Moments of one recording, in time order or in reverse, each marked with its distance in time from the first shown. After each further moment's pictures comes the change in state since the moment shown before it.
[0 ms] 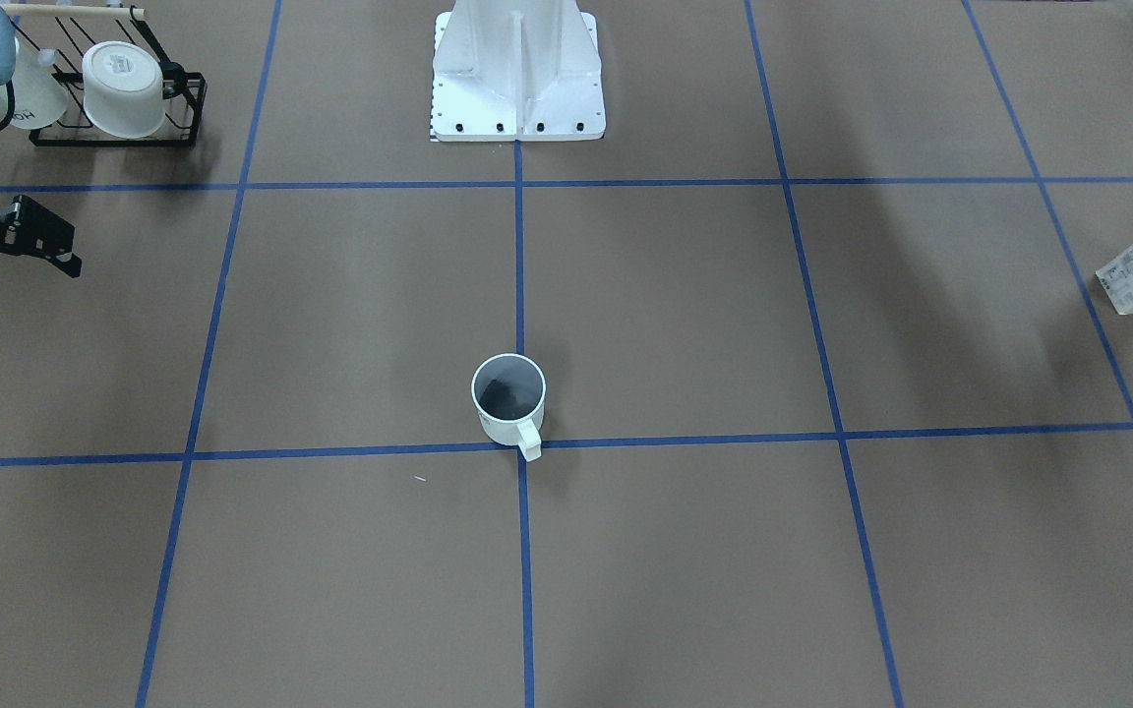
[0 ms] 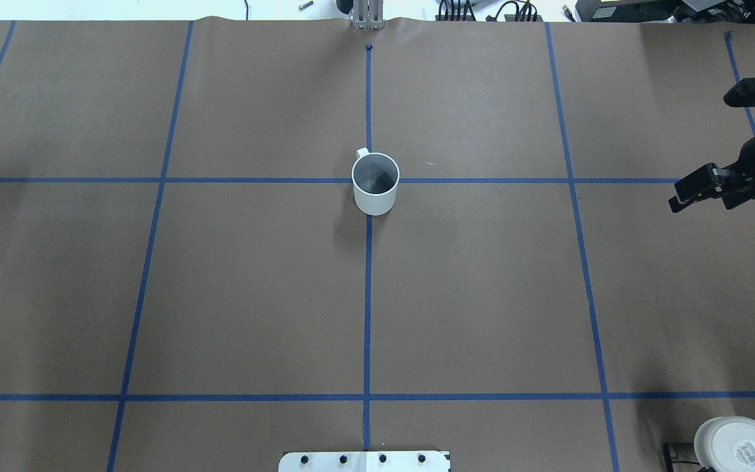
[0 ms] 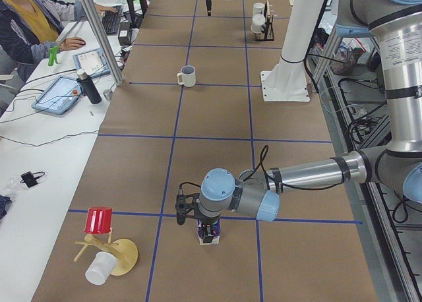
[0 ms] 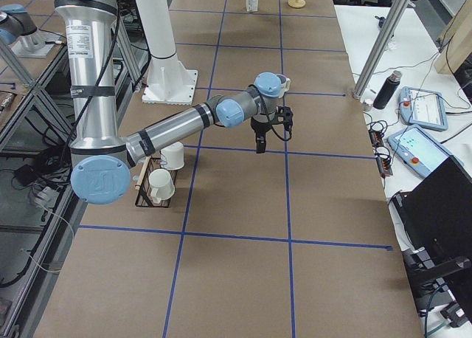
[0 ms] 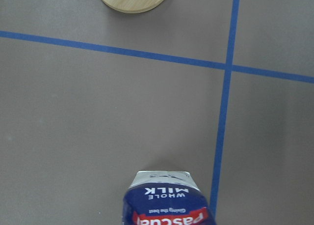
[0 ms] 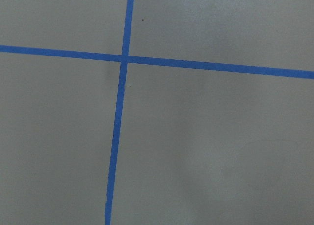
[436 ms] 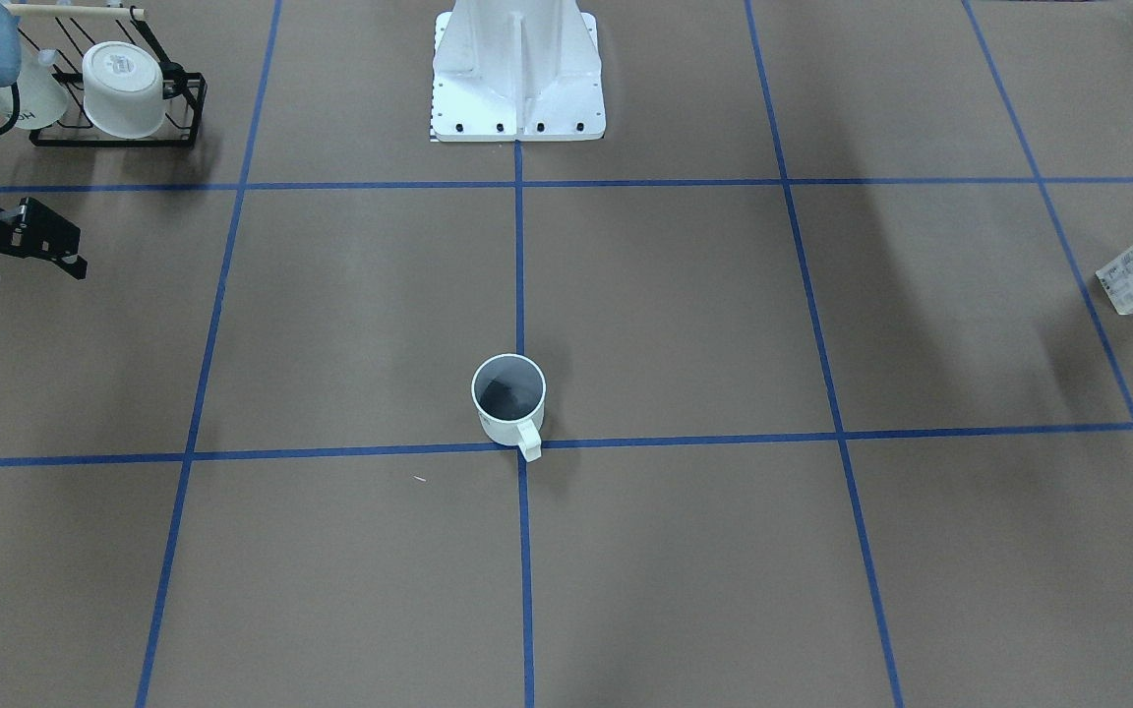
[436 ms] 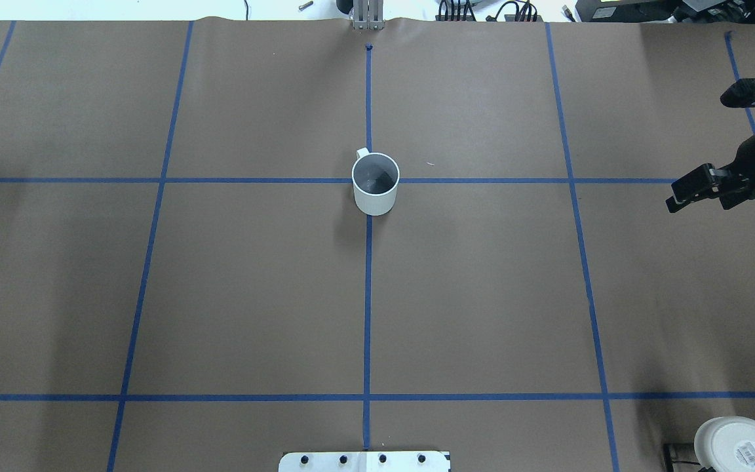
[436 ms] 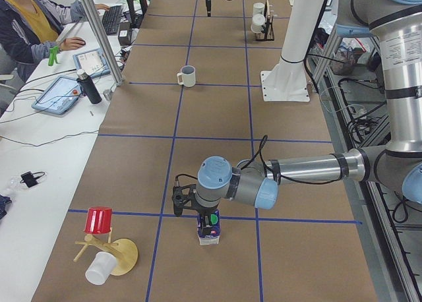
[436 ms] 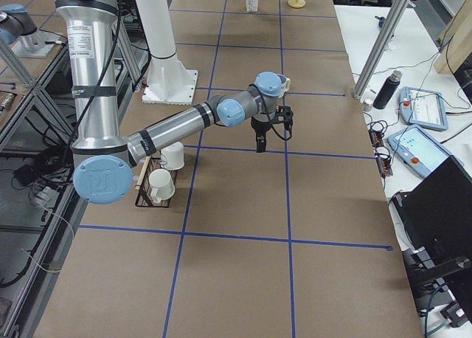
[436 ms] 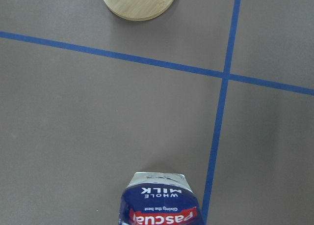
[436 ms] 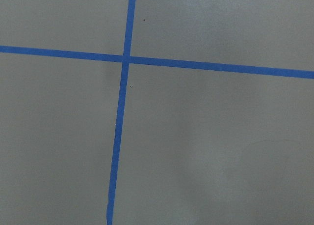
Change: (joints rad) left arm -0.007 -0.003 -0.066 0.089 0.006 0.000; right arm -0.005 0.004 -0.003 0.001 -0.002 0.005
